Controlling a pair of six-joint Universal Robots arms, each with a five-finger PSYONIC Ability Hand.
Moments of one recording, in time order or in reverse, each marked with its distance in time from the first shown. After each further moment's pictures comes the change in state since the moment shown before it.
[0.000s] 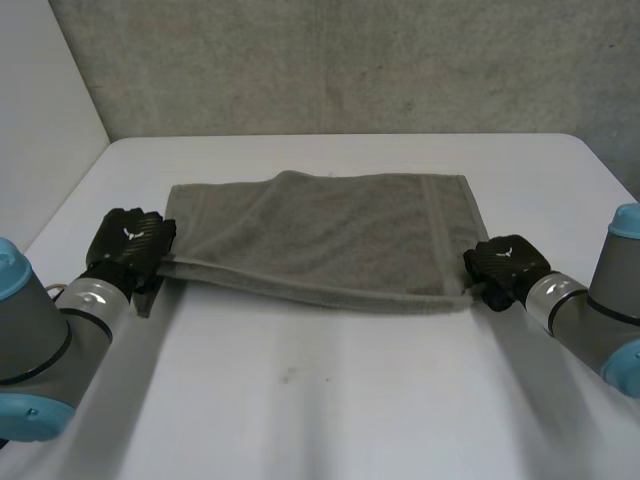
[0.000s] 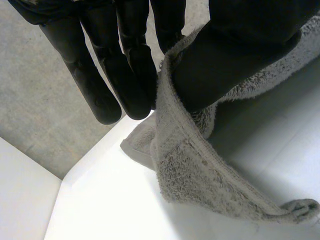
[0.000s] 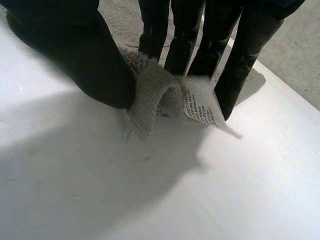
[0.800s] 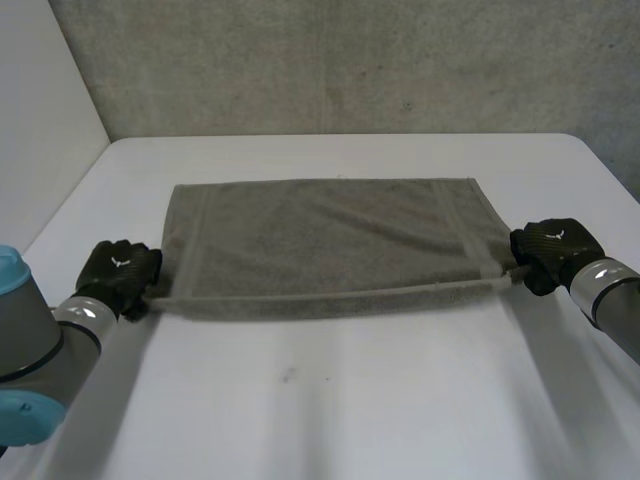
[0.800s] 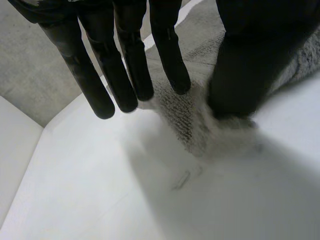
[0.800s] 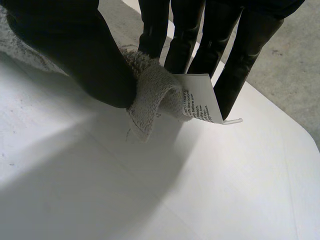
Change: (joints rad) left arm 0.087 -0.102 0.007 -0.063 0.002 0.002; right arm -0.094 -0.139 0.070 0.011 0.054 0.046; left_hand -0.364 -0.378 -0.377 -0.399 -0.404; right_hand 0.013 0.052 0.053 0.070 0.061
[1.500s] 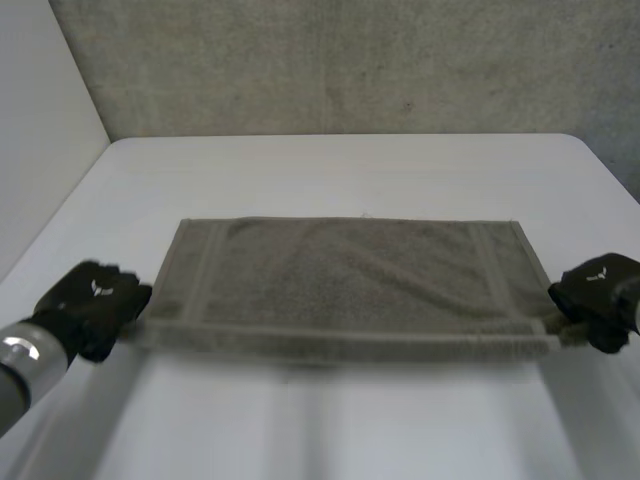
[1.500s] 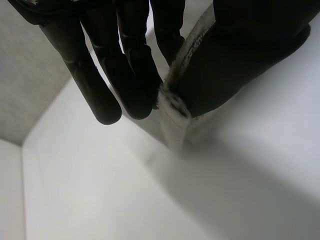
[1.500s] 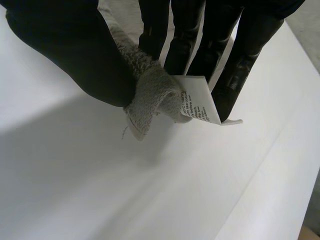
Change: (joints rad) left arm 0.080 0.445 -0.158 -0.461 0.166 0.293; right arm -0.064 -0.296 0.081 0.524 0.068 -0.412; left_hand 0.322 0.377 0.375 0.398 0.382; right_hand 0.000 0.000 0.000 0.004 0.000
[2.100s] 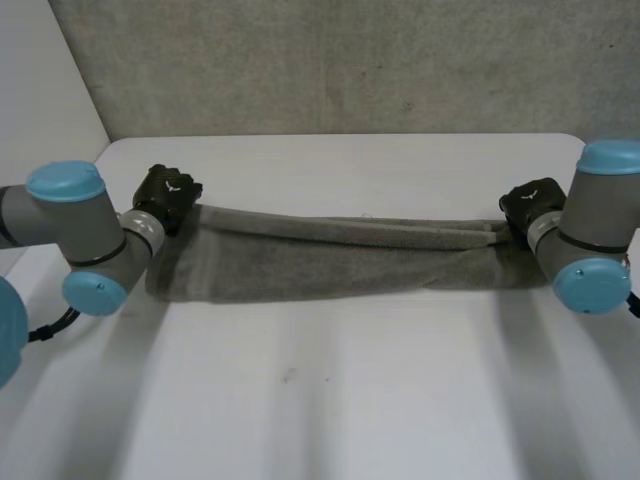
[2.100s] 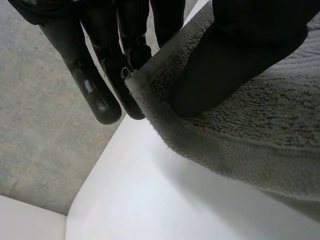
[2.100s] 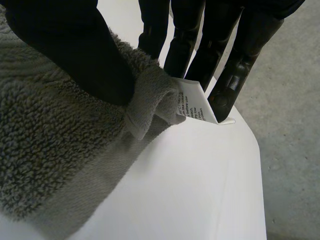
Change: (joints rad) left arm -0.185 -0.946 1.055 0.202 -0.134 -0.054; right arm 0.218 0.689 -0.728 -0.343 0.248 0.232; left_hand 0.014 0.000 0.000 0.000 0.010; right_hand 0.000 0.000 0.016 0.000 0.000
